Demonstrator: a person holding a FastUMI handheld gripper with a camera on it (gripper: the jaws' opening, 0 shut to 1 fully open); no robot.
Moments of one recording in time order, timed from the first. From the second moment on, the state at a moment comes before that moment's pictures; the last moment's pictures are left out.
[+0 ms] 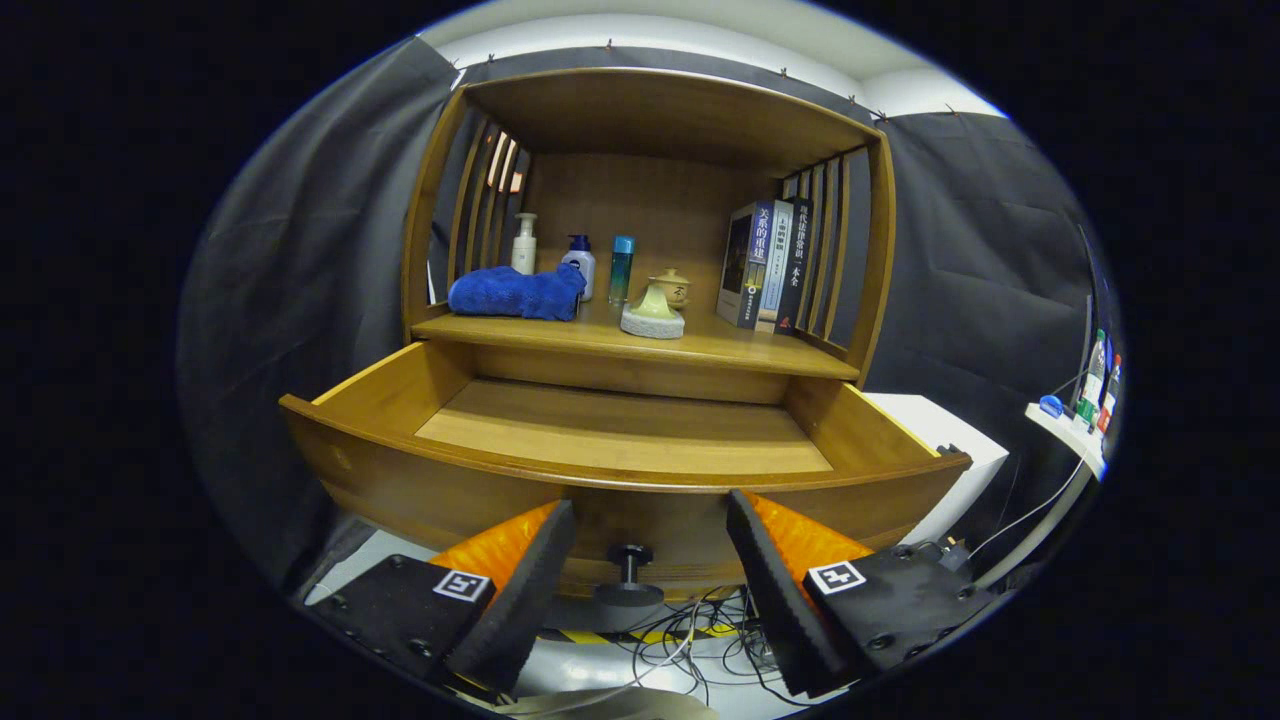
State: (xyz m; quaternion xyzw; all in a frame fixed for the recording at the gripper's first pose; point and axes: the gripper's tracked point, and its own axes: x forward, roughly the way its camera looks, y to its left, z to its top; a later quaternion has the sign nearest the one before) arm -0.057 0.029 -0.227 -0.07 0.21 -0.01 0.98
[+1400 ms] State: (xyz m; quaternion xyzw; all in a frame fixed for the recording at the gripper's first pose) arm 0.095 0.035 -0.264 -0.03 0.24 -0.01 0.97
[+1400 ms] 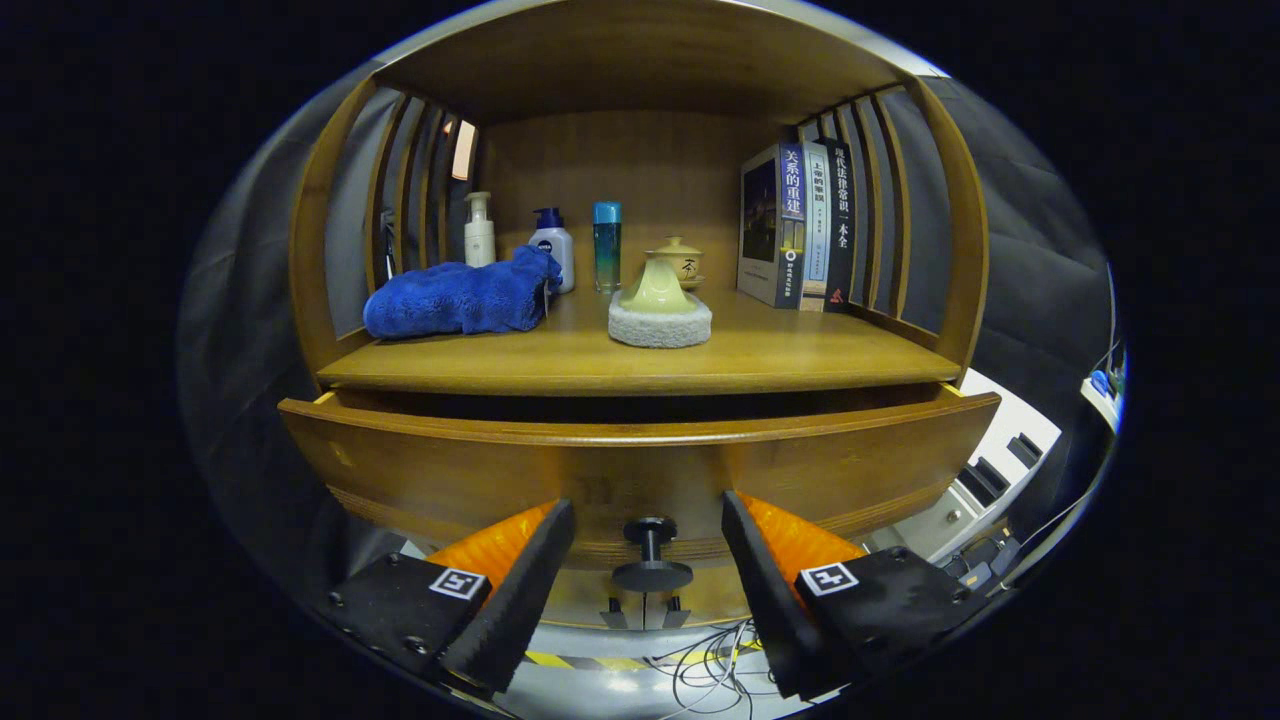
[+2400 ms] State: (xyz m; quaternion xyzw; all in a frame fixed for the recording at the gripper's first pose) arm 0.122 0.001 -0.147 -0.01 0.17 -0.01 0.99
